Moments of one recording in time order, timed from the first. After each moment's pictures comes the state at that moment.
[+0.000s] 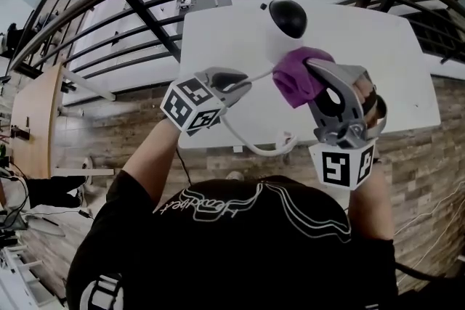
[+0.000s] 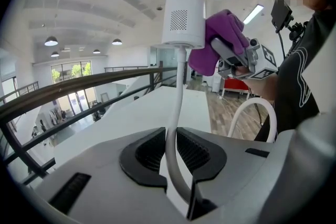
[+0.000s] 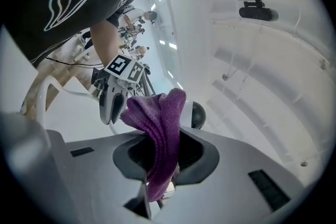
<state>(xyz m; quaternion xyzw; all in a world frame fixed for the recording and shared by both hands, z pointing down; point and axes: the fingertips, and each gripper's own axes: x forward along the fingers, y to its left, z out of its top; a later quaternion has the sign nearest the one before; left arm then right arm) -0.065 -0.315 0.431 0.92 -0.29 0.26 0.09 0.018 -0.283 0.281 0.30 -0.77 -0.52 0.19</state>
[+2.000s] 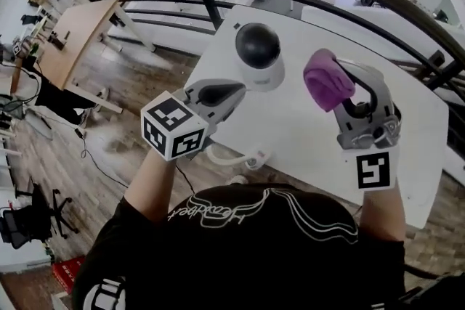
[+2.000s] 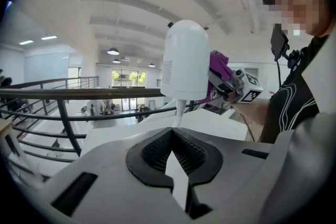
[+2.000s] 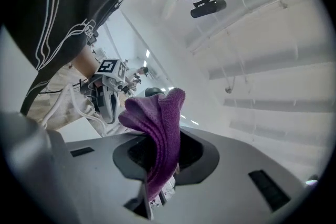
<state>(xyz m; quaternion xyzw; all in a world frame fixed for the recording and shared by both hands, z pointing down) -0.021 -0.313 0.350 0.81 -0.56 0.13 0.13 0.092 -0.370 0.238 0.10 -0.89 -0.44 -0.04</state>
